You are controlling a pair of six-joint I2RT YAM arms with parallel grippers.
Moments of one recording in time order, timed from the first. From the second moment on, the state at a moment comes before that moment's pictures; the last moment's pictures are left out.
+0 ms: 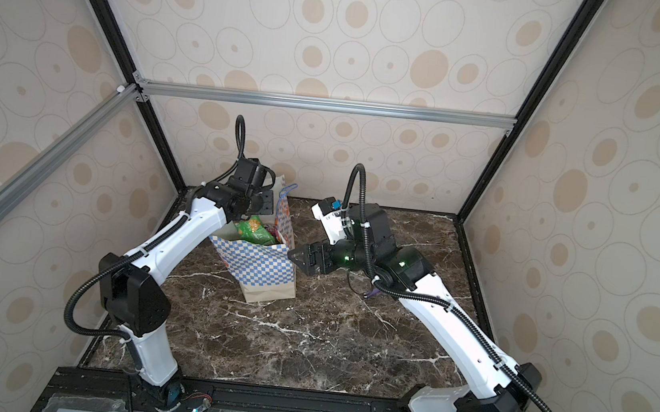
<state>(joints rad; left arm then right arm) -0.39 1.83 1.80 -0.77 -0.26 -0.39 0.69 1.33 1.46 -0.64 -0.41 0.27</state>
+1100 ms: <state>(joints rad) -0.36 1.96 1.62 -0.65 -0.22 -0.34 0.70 1.36 1.46 -0.64 -0.36 0.26</state>
